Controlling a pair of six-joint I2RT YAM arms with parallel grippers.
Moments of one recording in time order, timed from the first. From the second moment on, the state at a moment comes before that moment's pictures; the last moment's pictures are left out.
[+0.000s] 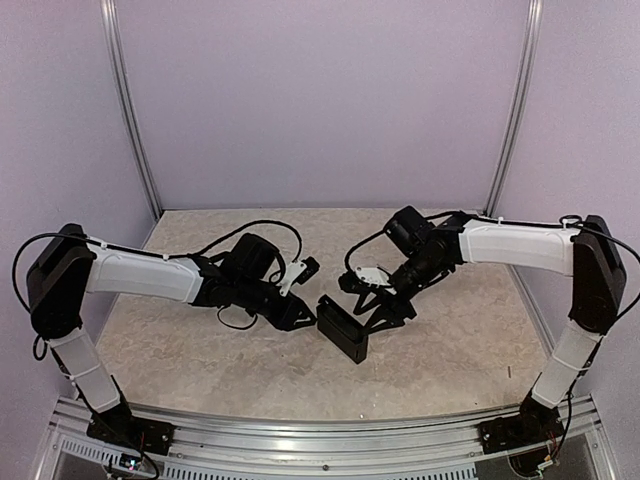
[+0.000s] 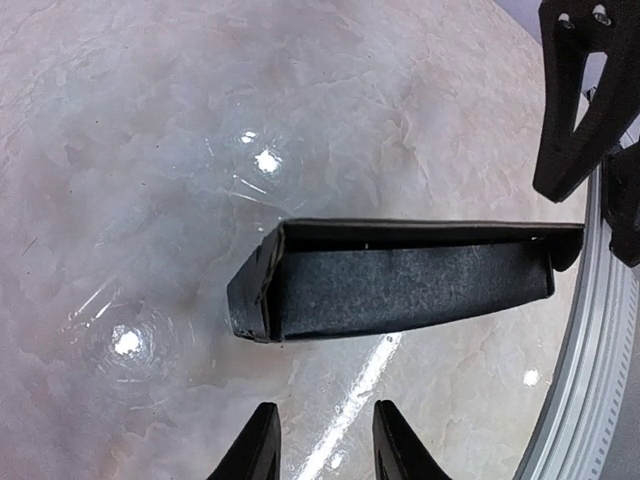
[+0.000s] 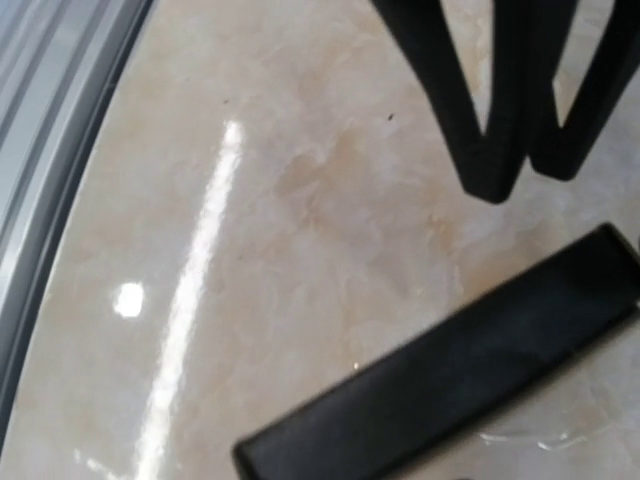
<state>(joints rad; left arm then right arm) -0.82 1.73 1.01 -0.08 0.36 -0.12 0.71 1.73 1.26 -0.70 -0.68 -0.91</state>
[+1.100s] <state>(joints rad) -0.81 1.85 1.17 -0.11 0.34 -0.06 0.70 1.69 1.18 -0.62 -0.59 -0.85</state>
